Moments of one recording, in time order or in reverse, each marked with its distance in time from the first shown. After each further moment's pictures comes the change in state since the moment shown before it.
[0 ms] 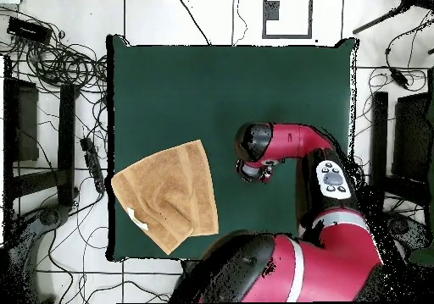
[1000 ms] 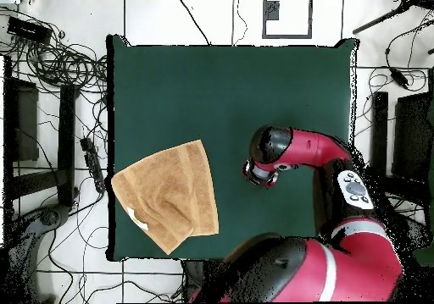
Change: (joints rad) arm -0.064 -0.009 0.001 0.042 0.088 0.002 0.000
